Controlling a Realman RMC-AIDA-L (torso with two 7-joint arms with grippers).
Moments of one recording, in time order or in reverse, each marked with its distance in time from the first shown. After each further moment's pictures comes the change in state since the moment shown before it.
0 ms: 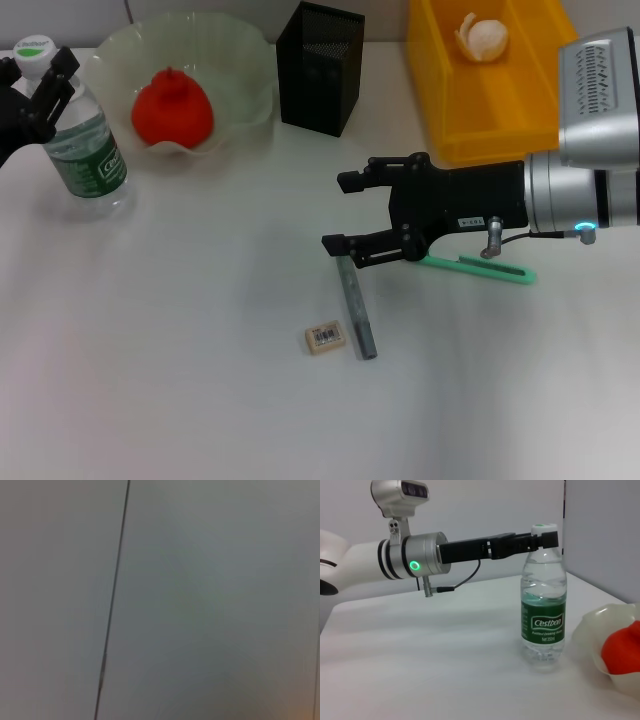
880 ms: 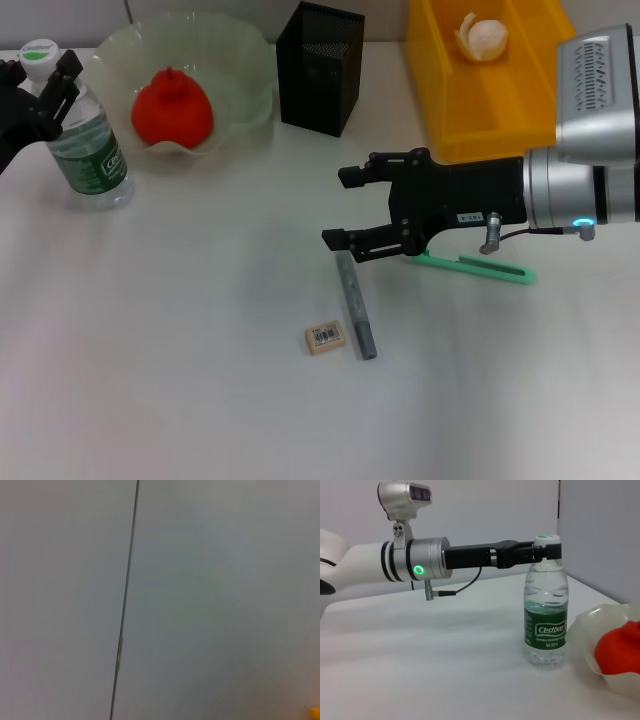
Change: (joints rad) left arm -0.025 0.000 -0.001 -0.020 -0.011 -0.082 0.039; right arm 0.003 0.000 0.000 0.000 0.002 0.015 0.001
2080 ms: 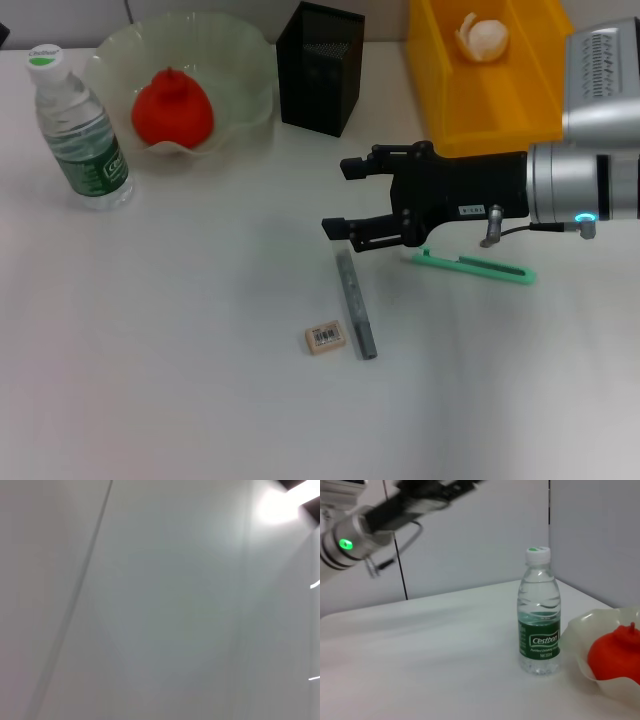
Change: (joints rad) left arm 0.137 0.009 0.011 0.126 -0.060 0.532 -0.245; right arm -0.002 0.000 0.012 0.002 0.019 0.002 0.021
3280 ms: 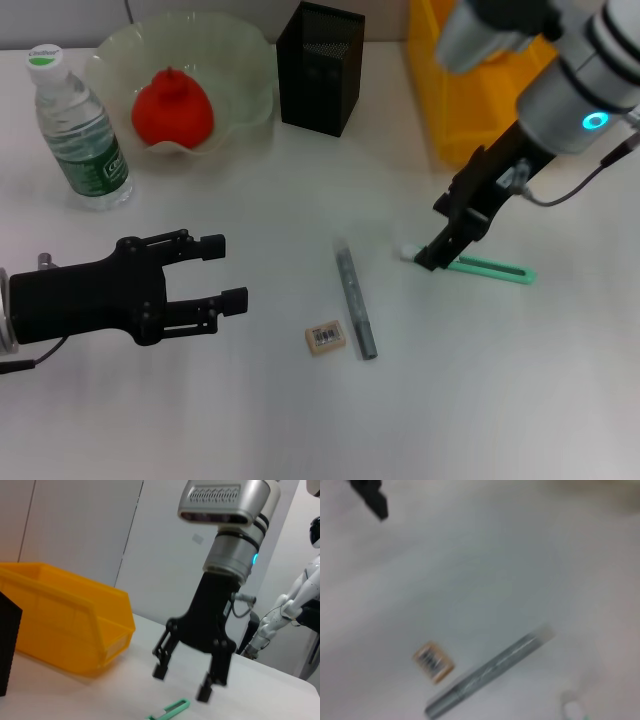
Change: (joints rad) left arm -0.086 0.034 0.311 0.126 0.566 -0.095 -0.234; right arm 0.324 -0.008 -0.058 -0.264 -0.838 -0.281 0.850
